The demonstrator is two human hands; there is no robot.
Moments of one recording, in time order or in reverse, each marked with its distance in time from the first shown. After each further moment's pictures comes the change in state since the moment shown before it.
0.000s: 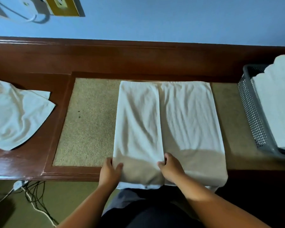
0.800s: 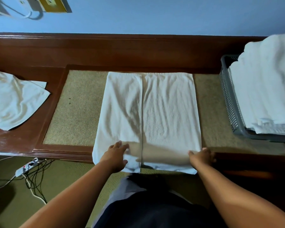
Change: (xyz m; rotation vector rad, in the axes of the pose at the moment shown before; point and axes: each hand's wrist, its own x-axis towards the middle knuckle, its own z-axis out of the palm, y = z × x) left_hand -0.062 0.040 0.068 0.853 -0.309 0.365; right_hand -0.004 0.172 -0.106 0.144 0.414 0.425
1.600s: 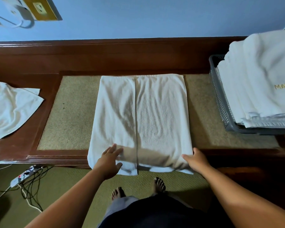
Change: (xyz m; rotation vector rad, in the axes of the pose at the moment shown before) left_hand -0.011 -0.007 0.016 -0.104 0.070 0.031; right_hand -0.011 0.017 -0.027 0.076 -0.280 -0.240
